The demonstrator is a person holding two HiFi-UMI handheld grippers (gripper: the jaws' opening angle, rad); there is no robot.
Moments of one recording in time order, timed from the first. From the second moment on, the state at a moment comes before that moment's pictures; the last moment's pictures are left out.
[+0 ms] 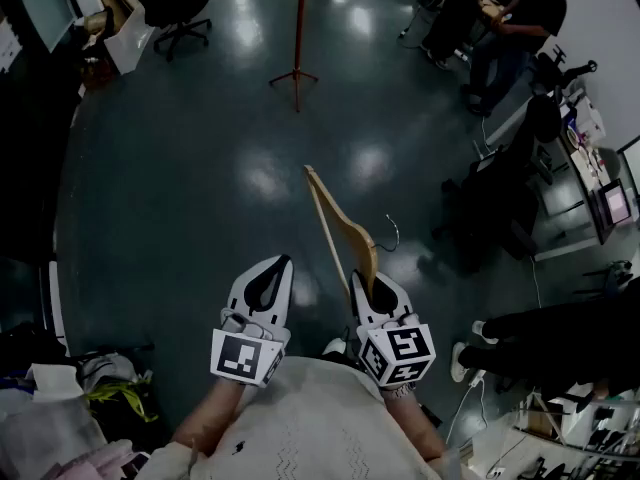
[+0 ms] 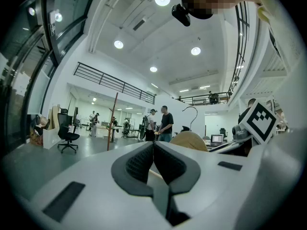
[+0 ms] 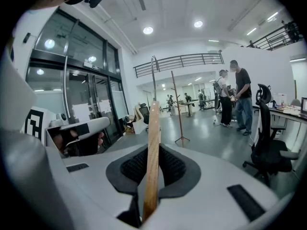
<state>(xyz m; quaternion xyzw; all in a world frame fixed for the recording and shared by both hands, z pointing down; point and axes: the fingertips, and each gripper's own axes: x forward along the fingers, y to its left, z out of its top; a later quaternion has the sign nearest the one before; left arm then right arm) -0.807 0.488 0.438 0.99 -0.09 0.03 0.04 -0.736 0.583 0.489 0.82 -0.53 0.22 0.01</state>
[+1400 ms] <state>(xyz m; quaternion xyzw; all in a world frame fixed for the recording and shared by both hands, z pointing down) -0.500 0.199 0.440 0.99 -0.12 0.00 0.06 -0.439 0.282 0.490 0.79 -0.57 0.23 0.03</state>
